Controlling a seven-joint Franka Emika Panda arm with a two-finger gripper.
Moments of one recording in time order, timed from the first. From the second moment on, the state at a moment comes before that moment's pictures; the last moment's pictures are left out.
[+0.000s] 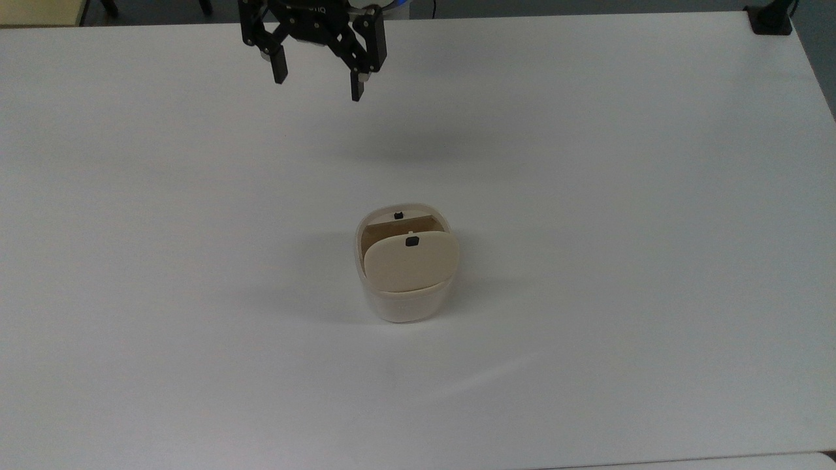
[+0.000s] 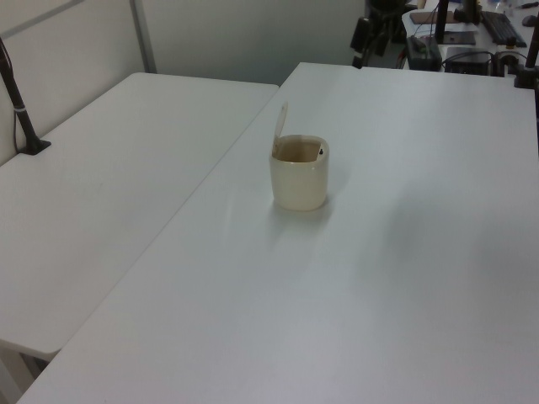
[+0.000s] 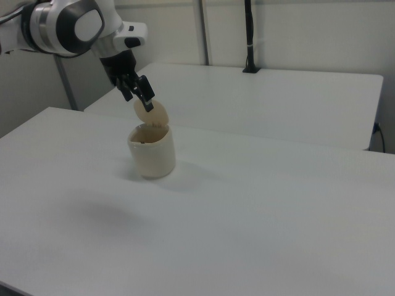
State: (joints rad) arm 0.06 0.05 -0.04 -1.65 -0.03 1.94 0.30
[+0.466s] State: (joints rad) arm 0.13 0.15 -0.04 -1.56 -0.03 2.19 0.60
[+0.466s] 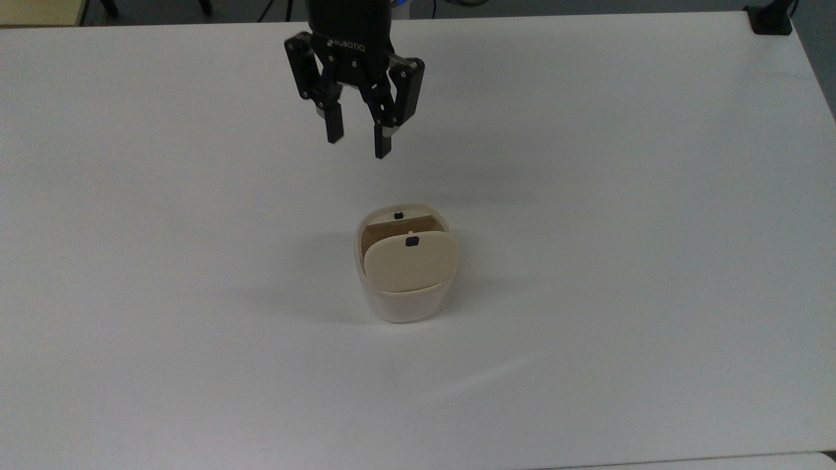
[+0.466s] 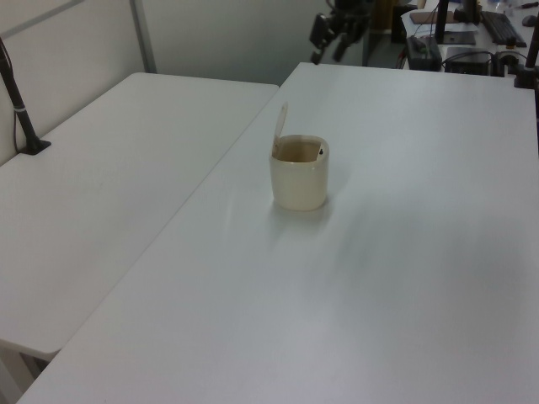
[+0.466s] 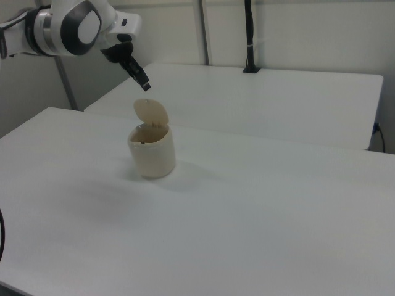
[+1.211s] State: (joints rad) arm 0.16 0.30 -0.04 -1.53 -0.12 2.53 0.98
